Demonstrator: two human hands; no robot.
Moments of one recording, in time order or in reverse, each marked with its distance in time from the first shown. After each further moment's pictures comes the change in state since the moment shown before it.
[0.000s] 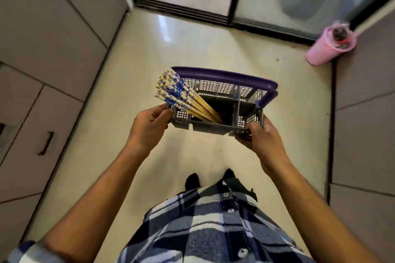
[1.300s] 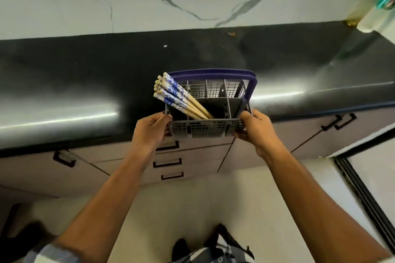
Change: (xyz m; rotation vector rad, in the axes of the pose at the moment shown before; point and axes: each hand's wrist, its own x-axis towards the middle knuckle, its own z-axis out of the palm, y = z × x) left_hand 0.079 -0.099 -0.635 -0.670 1.179 -0.159; right_hand 0.011 -0.272 0.807 -0.521 -1.003 -0.336
